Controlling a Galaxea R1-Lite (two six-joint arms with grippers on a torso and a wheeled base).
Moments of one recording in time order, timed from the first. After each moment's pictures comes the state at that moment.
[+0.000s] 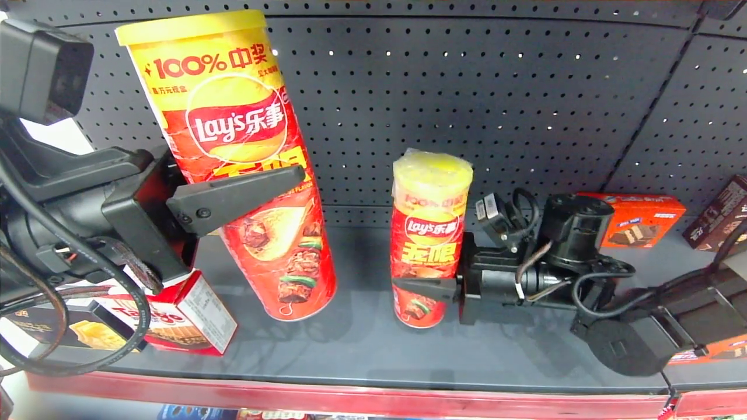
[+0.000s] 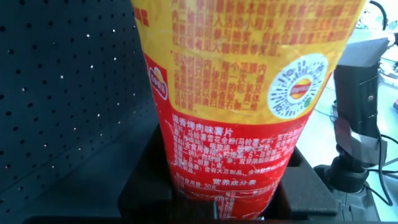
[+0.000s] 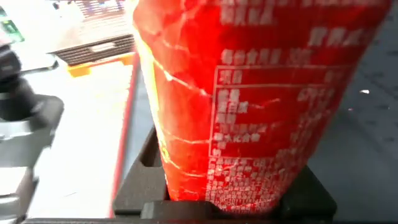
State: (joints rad) left arm -0.36 1.37 -0.72 -0.90 -0.78 -0.20; right arm 0.58 1.91 -0.84 -1.09 0.83 -0.16
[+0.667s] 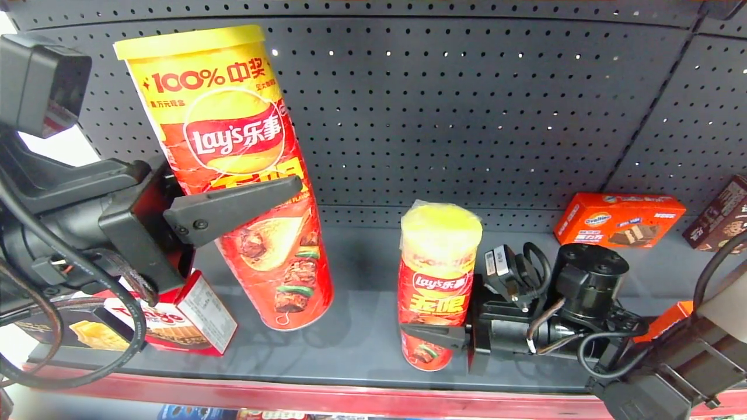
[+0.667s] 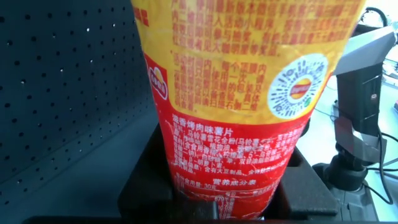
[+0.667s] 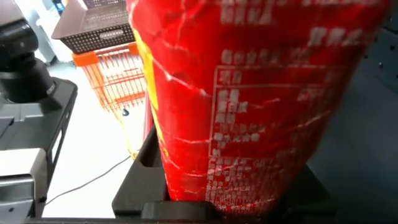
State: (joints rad) left arm -0.36 1.36 -0.69 -0.90 -0.77 -0.20; right arm 0.60 1.95 -0.60 -1.34 0.79 -0.16
